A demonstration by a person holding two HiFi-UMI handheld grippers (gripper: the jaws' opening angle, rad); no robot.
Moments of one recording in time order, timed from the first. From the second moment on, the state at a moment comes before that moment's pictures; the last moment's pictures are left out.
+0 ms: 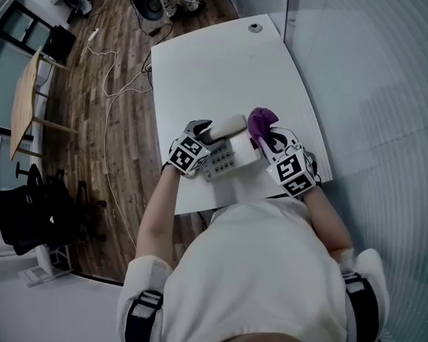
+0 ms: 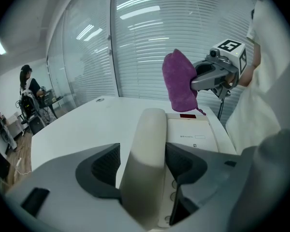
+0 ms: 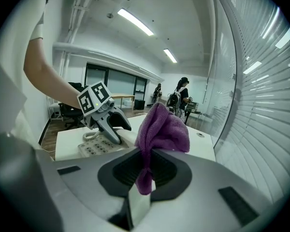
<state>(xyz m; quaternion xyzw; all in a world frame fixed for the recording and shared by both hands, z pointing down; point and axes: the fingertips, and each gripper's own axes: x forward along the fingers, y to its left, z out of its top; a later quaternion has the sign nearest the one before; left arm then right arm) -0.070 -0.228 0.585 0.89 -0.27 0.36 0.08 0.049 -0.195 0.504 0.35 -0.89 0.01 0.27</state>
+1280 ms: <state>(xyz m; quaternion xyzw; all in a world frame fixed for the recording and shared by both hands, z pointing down) -0.151 -0.058 0.442 0.83 -0.52 0.03 0.20 -0.029 -0.065 0.432 0.40 -0.90 0.07 0.15</state>
